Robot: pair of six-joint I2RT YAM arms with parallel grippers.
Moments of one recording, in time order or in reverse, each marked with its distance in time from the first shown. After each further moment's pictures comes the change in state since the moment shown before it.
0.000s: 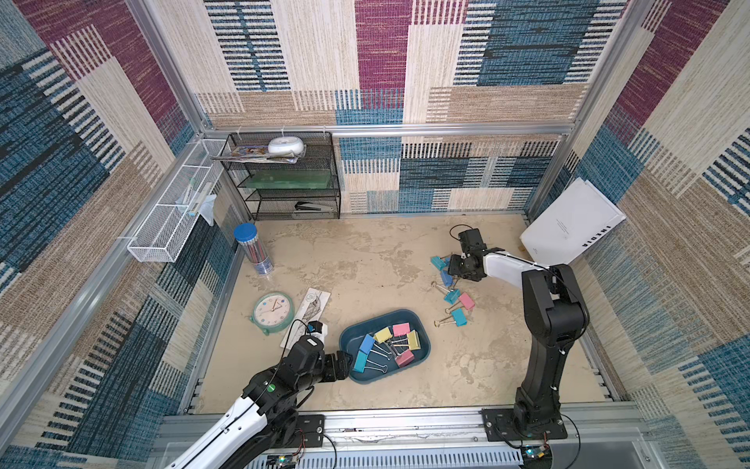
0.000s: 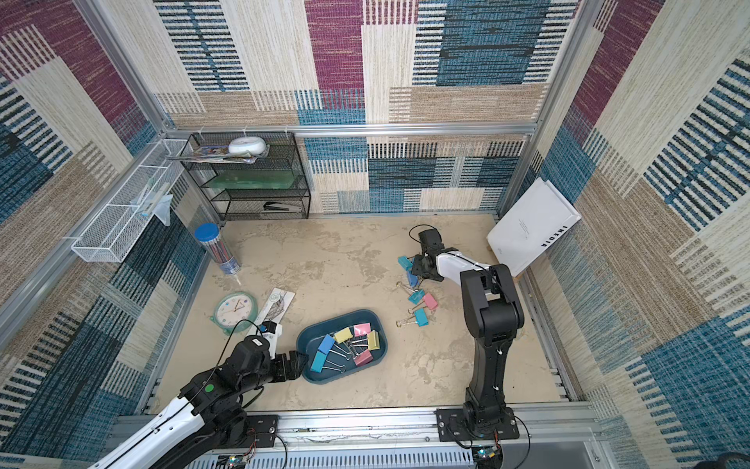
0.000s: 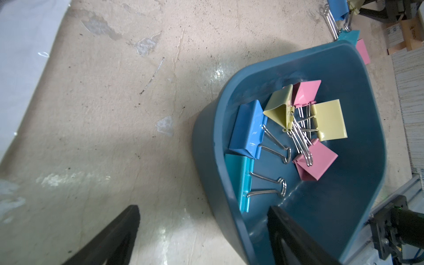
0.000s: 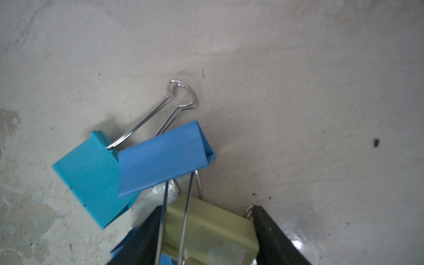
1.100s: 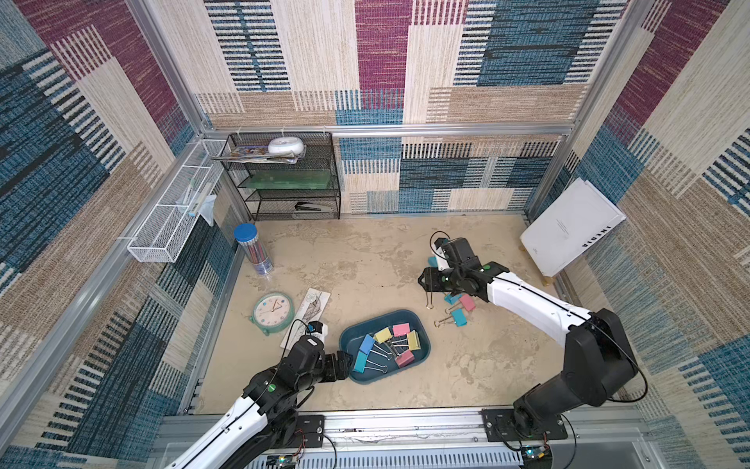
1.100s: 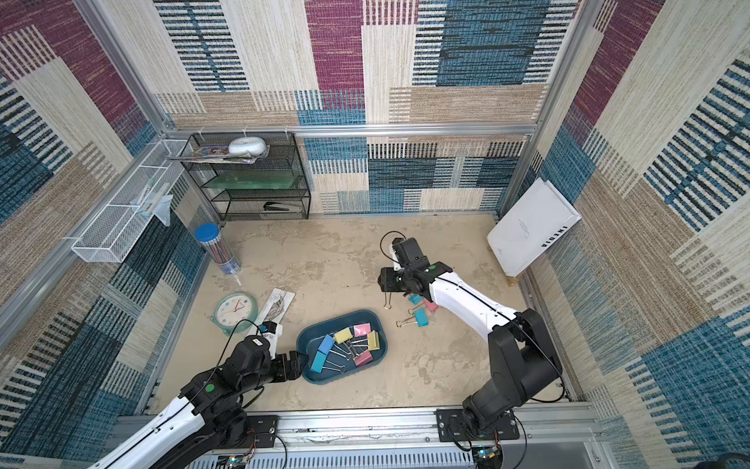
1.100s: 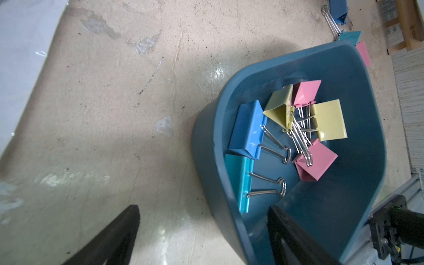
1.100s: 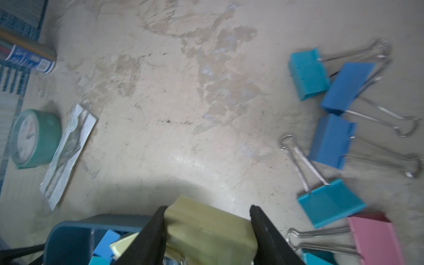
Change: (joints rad) left arm 0.003 0.007 0.000 0.008 0.003 0.000; right arm 0.350 -0.447 -0.196 -0.065 -0.220 -0.001
